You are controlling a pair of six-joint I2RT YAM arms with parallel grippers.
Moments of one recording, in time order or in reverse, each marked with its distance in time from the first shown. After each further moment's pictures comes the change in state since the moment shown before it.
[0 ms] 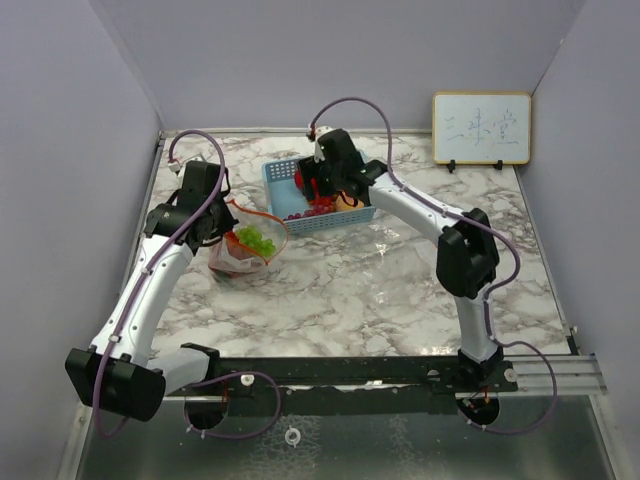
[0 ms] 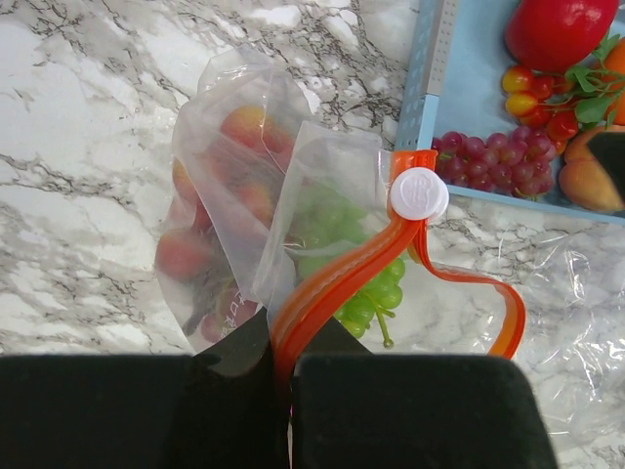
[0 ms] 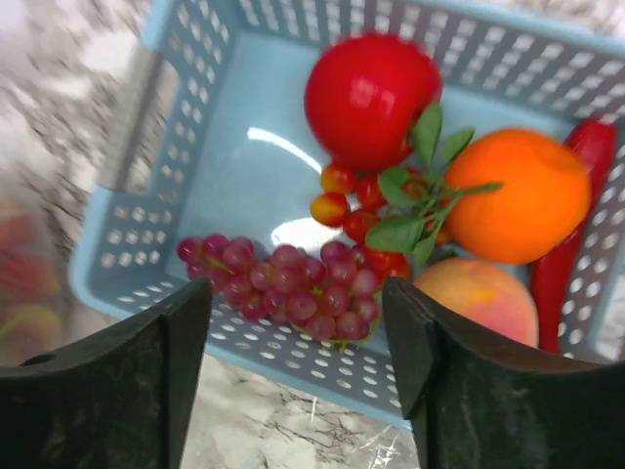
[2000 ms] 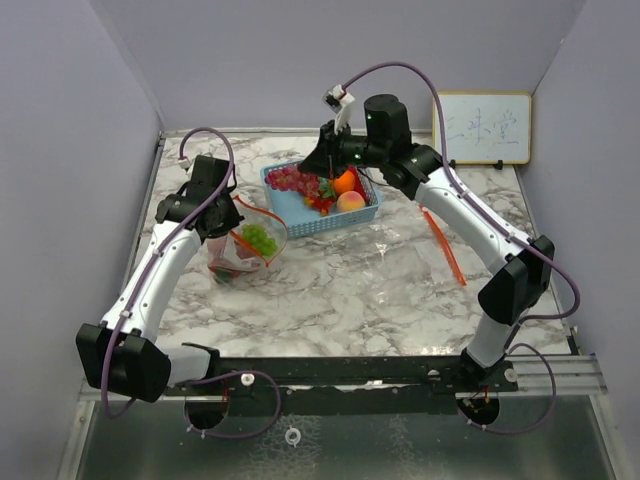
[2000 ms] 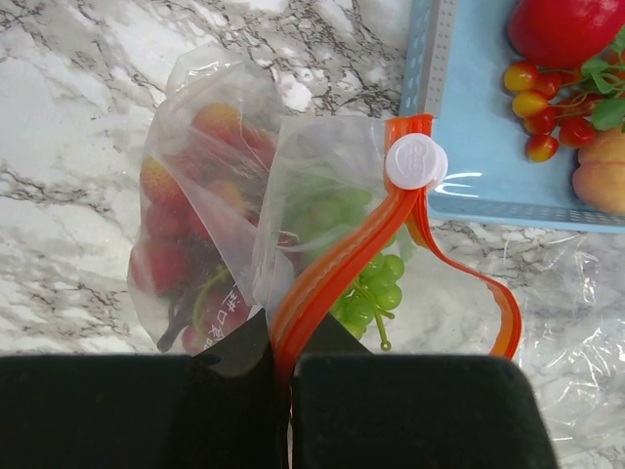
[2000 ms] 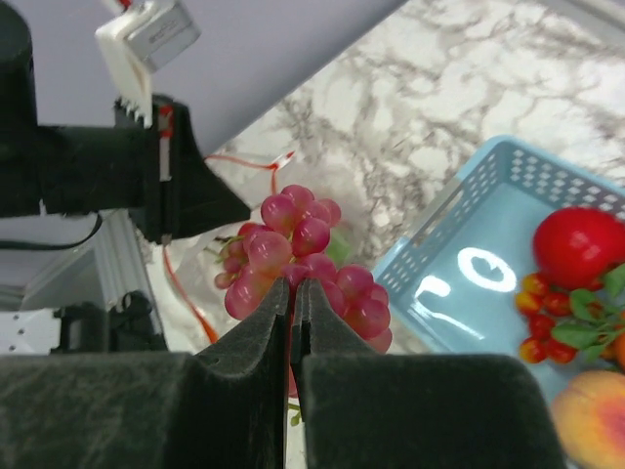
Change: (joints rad) left arm 0.010 0.089 0.000 0.038 0.032 0.011; right arm -0.045 -0.252 0.019 0.031 -0.578 0.057
